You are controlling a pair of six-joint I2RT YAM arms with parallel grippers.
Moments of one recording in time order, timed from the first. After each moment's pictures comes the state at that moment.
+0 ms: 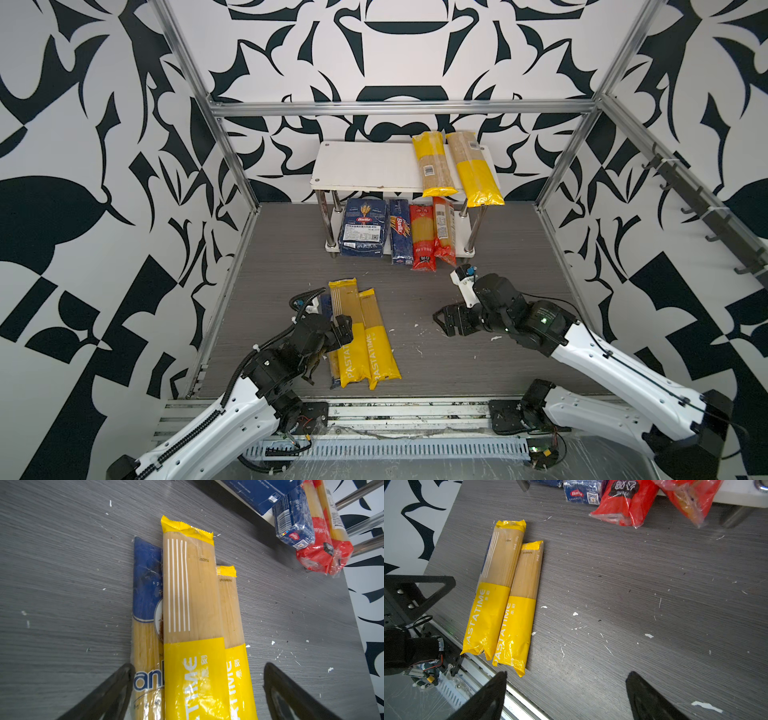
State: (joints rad) left arm -0.75 0.56 0.40 -0.57 -0.27 -0.91; right arm 0.77 0.97 0.88 -0.73 -0.06 0.49
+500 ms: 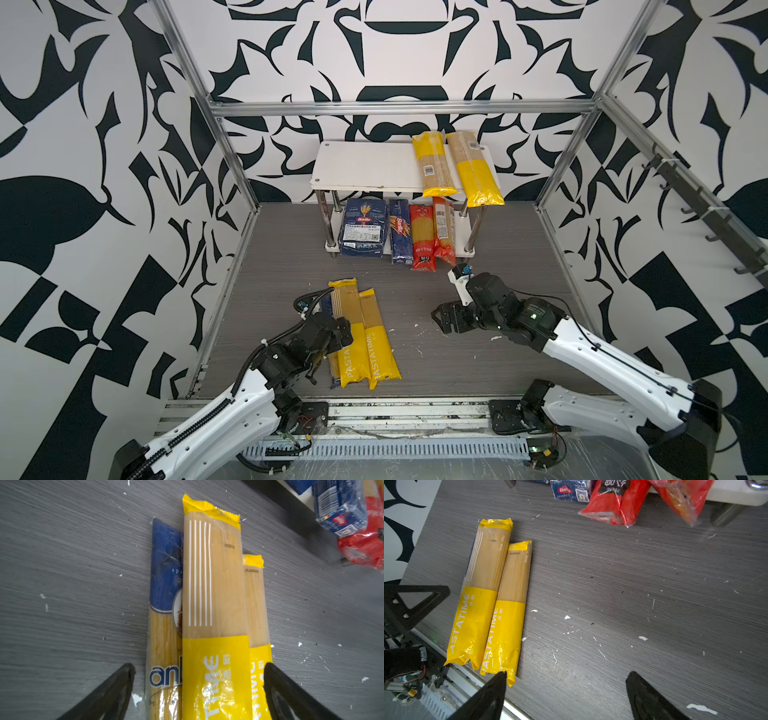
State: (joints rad) left arm -0.76 0.66 0.40 -0.60 -0.30 -0.94; right arm 0.77 1.04 0.87 -0.70 -0.01 0.49
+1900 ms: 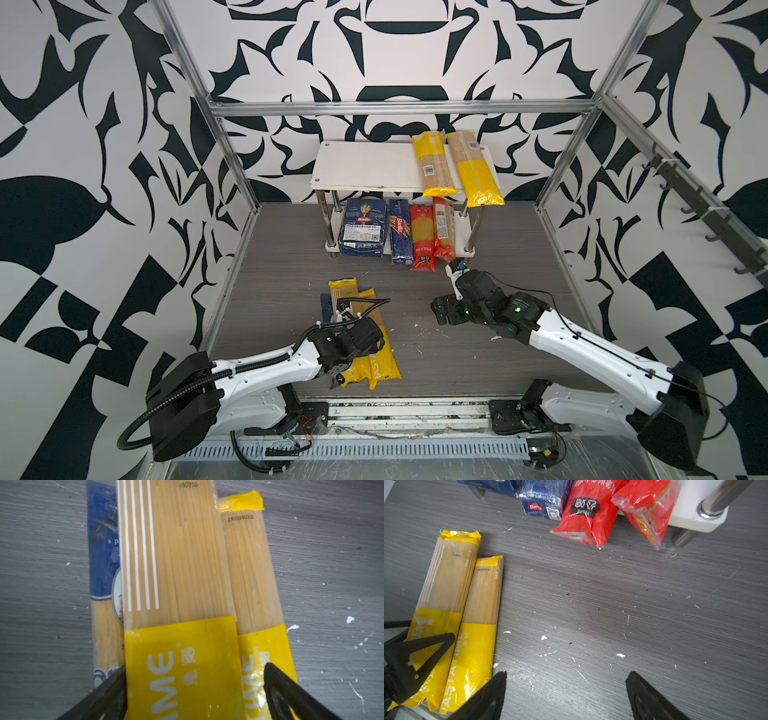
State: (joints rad) left arm -1.06 1.15 0.54 -0.54 -0.48 -1.04; right arm 0.77 1.12 0.87 -0.63 0.14 0.47
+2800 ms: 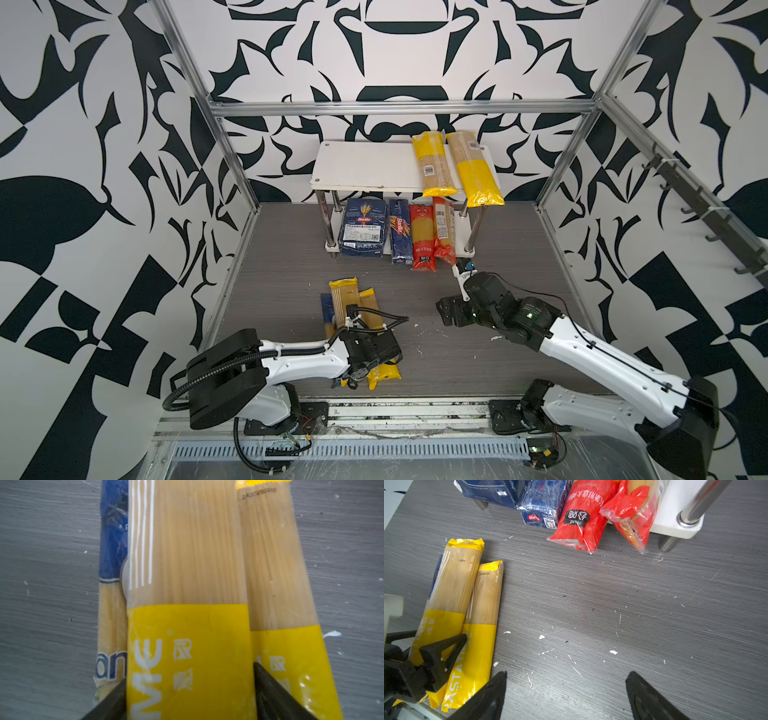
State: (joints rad) left arm -1.17 1.40 0.61 -0.61 -0.61 -1.24; right arm 0.77 1.04 0.86 -0.67 0.16 0.47
